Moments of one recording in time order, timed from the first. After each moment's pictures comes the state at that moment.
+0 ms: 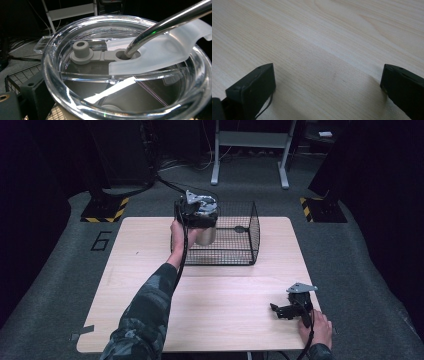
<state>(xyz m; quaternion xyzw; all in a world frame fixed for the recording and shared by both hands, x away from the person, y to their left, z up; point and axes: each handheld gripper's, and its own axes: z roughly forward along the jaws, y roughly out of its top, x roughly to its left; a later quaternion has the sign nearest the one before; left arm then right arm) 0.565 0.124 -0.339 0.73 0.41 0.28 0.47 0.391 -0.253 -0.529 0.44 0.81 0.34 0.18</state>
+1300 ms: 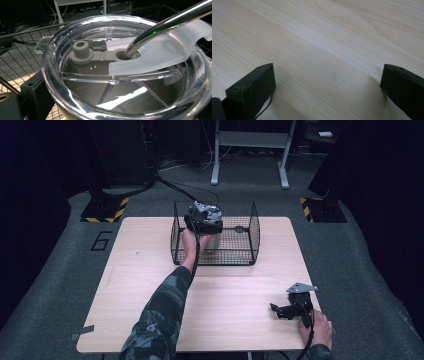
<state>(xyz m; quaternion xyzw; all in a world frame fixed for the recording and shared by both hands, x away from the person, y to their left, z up) 0.593 0.100 -0.398 0.72 0.46 0.27 0.44 0.391 -0.253 -0.530 0.44 0.81 0.34 0.18</state>
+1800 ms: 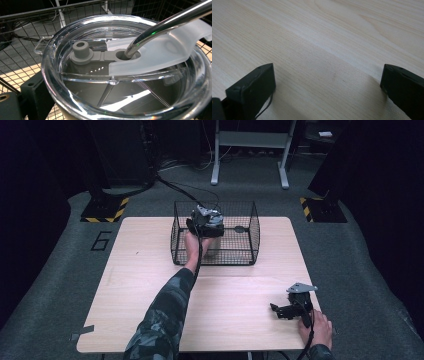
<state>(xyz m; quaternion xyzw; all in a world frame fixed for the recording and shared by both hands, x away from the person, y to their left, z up) 0.596 0.094 -0.415 0.73 0.46 0.27 0.43 0.391 -0.254 -0.530 0.43 0.81 0.34 0.18</state>
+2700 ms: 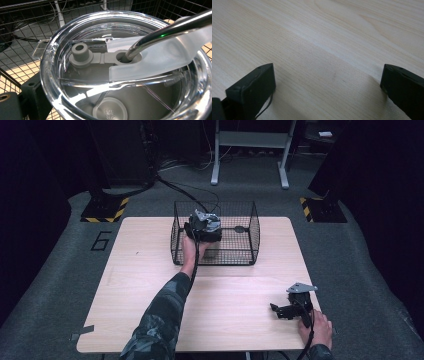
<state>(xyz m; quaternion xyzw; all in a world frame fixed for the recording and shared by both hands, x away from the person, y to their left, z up) 0.584 0.103 -0.422 0.74 0.45 0.27 0.43 0.391 -0.254 -0.530 0.43 0.81 0.34 0.18</state>
